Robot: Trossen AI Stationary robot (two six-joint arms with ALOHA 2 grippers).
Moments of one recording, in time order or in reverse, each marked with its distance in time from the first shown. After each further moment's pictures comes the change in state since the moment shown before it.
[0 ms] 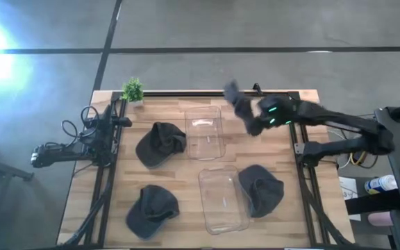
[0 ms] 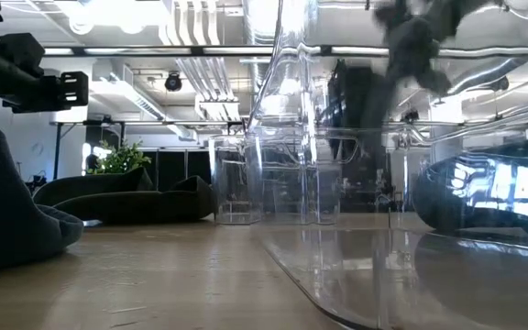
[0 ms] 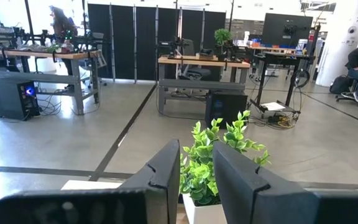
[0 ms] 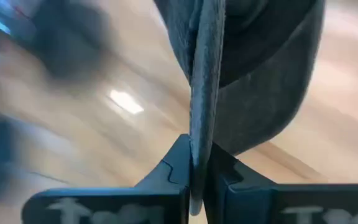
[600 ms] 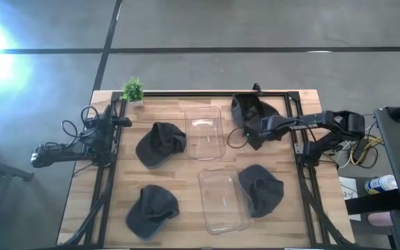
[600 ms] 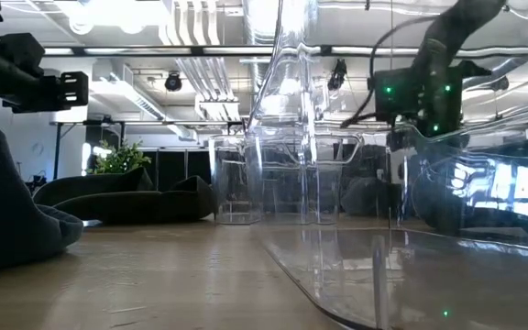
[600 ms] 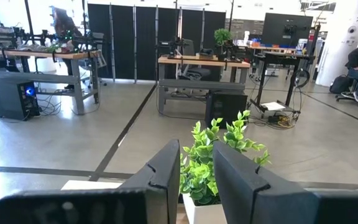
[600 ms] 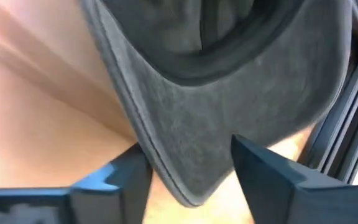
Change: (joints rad) left arm 0.000 0.000 0.000 0.000 0.000 0.000; right arm 0.084 0.468 -0.225 -0.126 0.567 -0.186
